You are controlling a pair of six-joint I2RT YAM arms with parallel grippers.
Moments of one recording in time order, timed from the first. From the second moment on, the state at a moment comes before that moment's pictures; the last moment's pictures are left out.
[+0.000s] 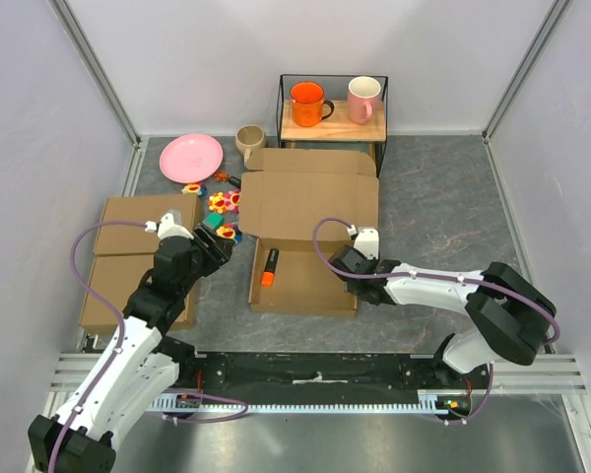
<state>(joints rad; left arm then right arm) -0.34 0.65 0.51 -0.31 -0.13 -0.82 0.90 1.50 0.71 -0.31 0.58 0.77</state>
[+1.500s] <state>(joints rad) -0.08 1.41 0.94 0.13 0.32 -0.41 0.32 1.44 0.87 0.05 0.10 0.53</state>
